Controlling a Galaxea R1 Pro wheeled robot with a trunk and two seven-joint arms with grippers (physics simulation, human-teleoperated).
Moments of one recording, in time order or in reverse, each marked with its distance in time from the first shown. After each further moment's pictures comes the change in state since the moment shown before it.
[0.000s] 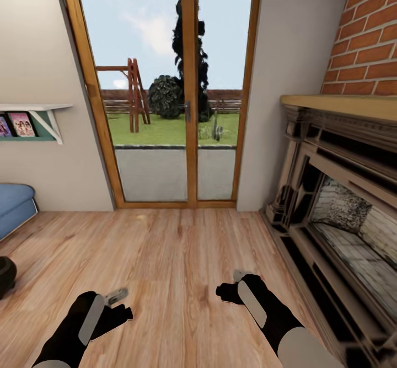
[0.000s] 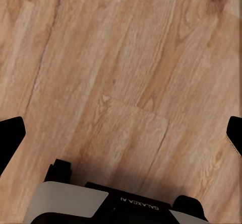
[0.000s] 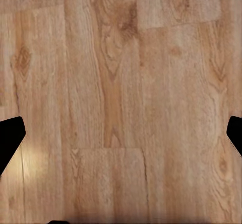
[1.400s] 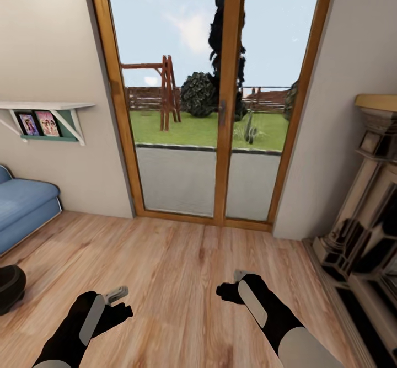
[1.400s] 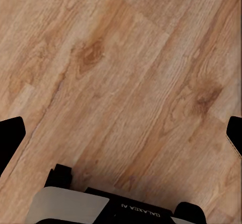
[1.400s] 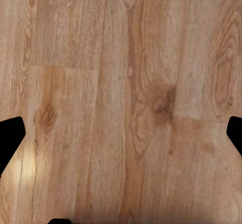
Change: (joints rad) left arm 0.000 -0.002 -0.003 0.000 -0.003 -0.032 0.002; right arm 0.000 -0.002 -0.006 -0.002 -0.005 0.001 -0.001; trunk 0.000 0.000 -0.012
